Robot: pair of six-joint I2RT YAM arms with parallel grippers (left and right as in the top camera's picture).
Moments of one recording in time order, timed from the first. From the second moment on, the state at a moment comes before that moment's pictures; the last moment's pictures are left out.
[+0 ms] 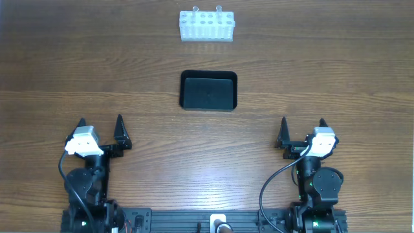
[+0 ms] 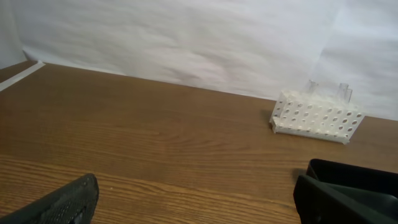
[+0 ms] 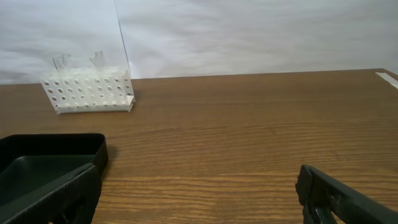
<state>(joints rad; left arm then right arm) 0.09 0.01 0.01 -0.07 0.03 -0.15 0.00 0.01 0.01 -0.07 0.02 0.05</state>
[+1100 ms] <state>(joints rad) 0.09 0.01 0.01 -0.03 0.03 -0.15 0.00 0.01 0.01 -0.07 0.02 0.05</state>
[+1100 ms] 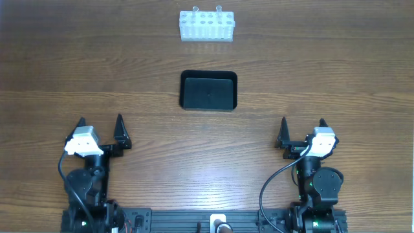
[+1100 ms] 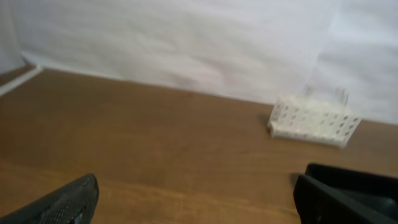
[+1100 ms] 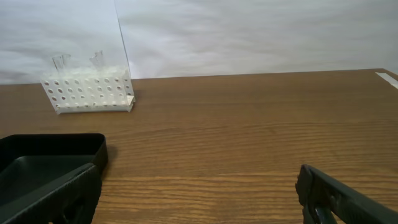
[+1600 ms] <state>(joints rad) 0.09 0.26 0.27 0.01 0.04 -0.15 -0.01 0.01 0.01 -0.07 0.02 0.05</state>
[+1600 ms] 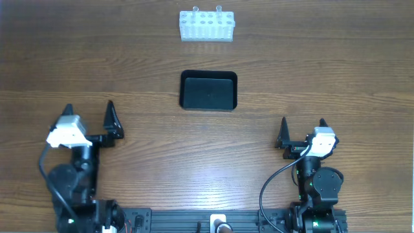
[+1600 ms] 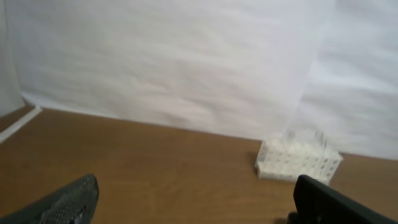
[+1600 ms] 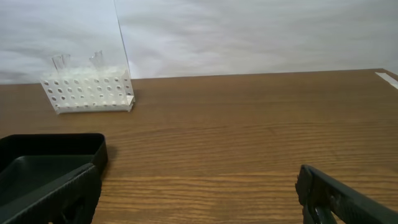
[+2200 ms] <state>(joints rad) -0.13 0.93 0.98 -0.10 0.05 -0.15 -0.01 0.01 0.01 -0.07 0.02 0.05</state>
